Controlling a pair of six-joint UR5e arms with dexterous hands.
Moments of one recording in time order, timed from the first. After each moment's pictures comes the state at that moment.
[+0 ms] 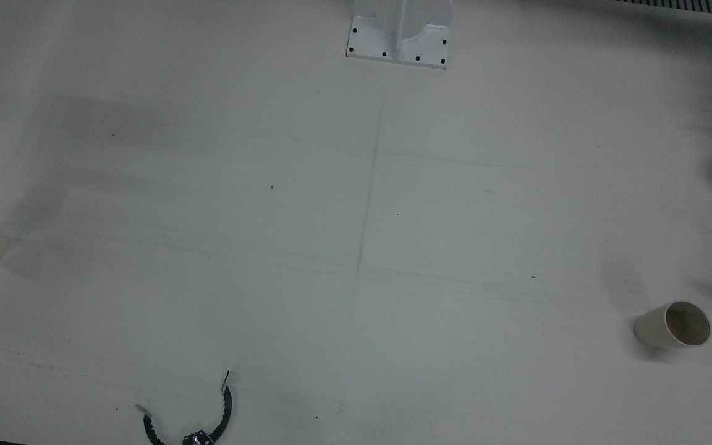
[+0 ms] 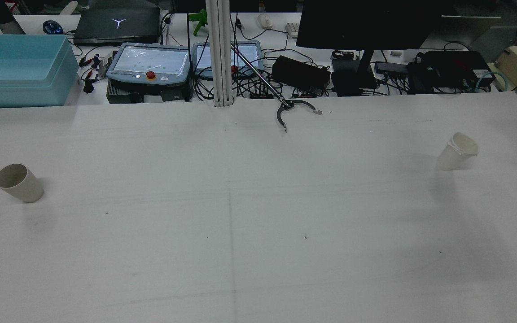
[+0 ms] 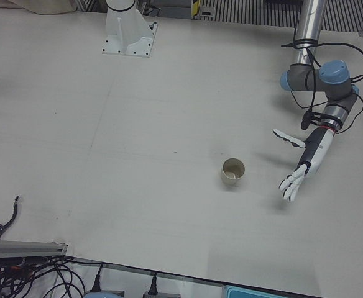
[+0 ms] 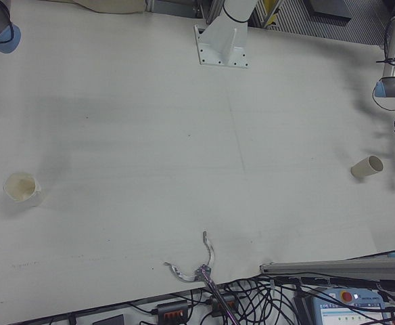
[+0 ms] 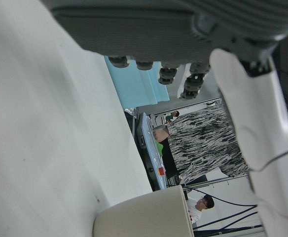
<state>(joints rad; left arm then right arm) -1.10 -1.52 -1.23 -0.62 1.50 0.35 1.50 -1.57 1.45 -2.96 -1.58 -0.33</state>
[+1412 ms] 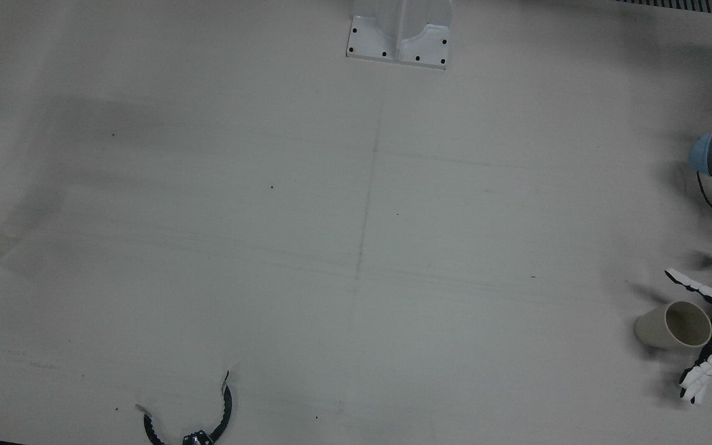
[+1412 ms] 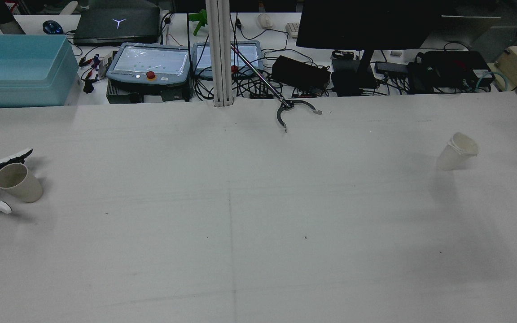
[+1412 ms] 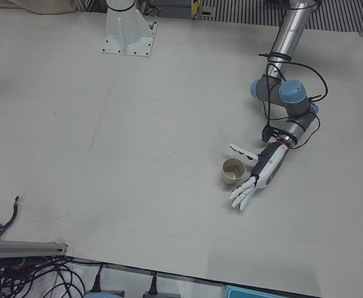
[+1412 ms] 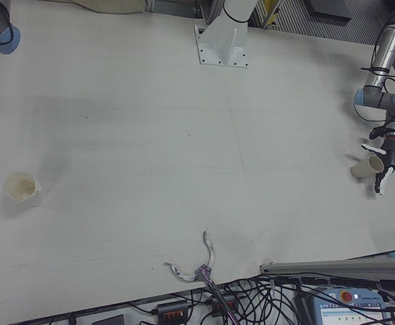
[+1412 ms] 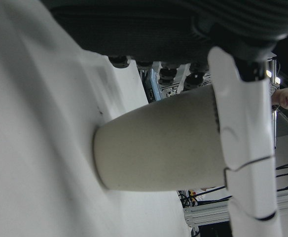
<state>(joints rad) -0.93 -1.66 -1.20 -0.53 1.41 0.38 1.50 -1.57 1.44 -2.95 -1.58 -0.32</state>
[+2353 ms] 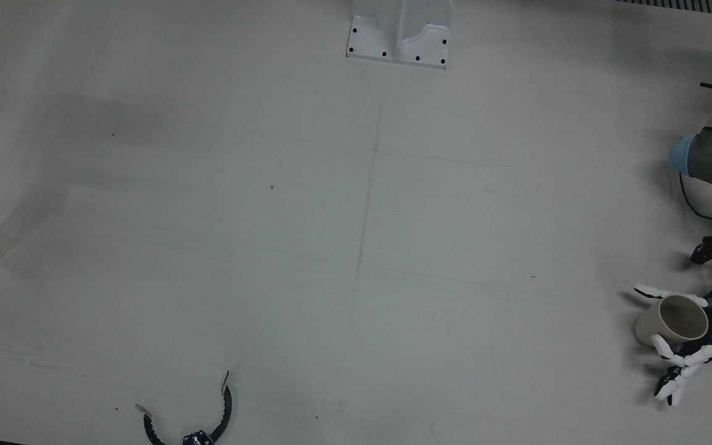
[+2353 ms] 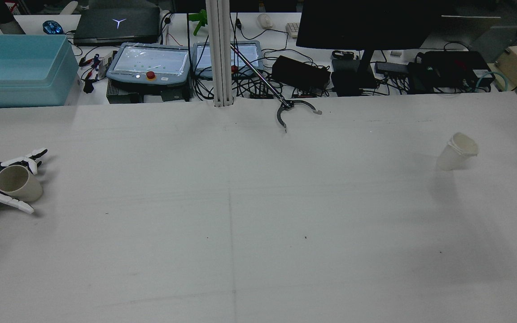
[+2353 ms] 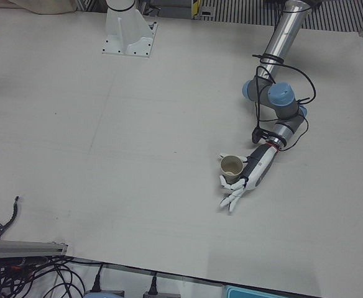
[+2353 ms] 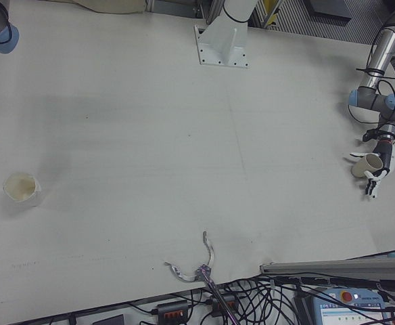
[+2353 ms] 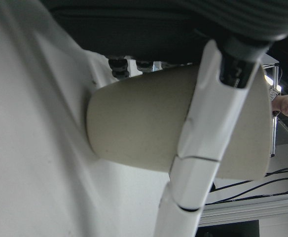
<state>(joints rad) -0.88 -1.69 -1.20 -0.50 1.36 0.35 1.50 -1.58 1.44 -2.95 -1.58 -0.32</state>
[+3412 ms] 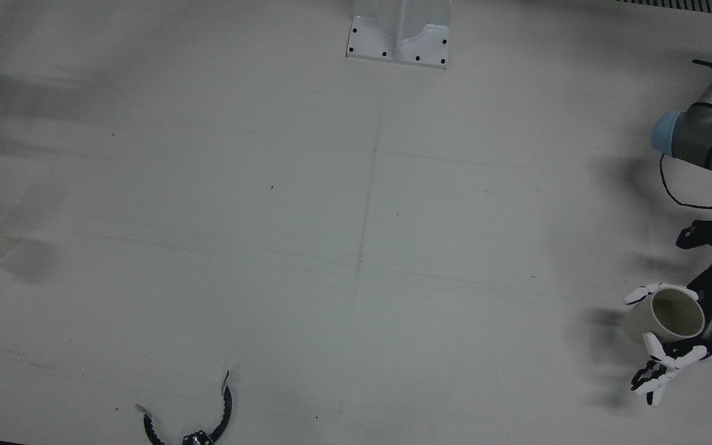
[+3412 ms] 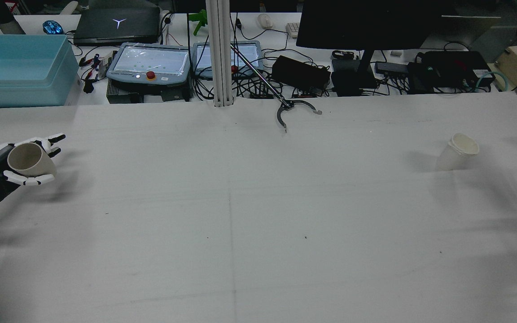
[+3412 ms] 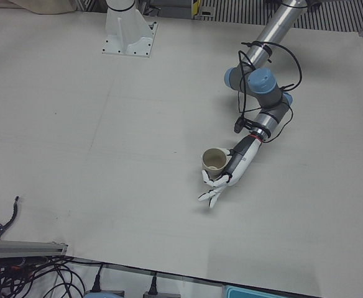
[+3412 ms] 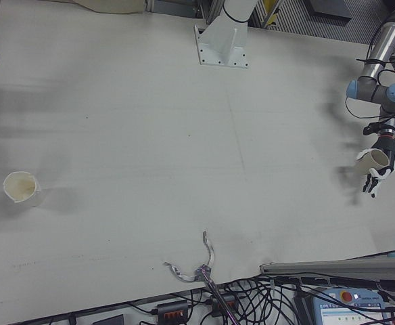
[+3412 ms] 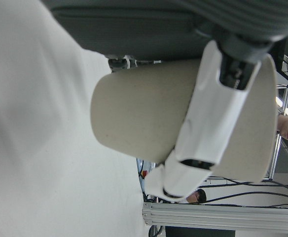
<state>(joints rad) -0.88 -1.70 -1.47 -0.18 1.35 0.16 1.42 -1.52 0.94 -2.49 -1.58 -0.29</state>
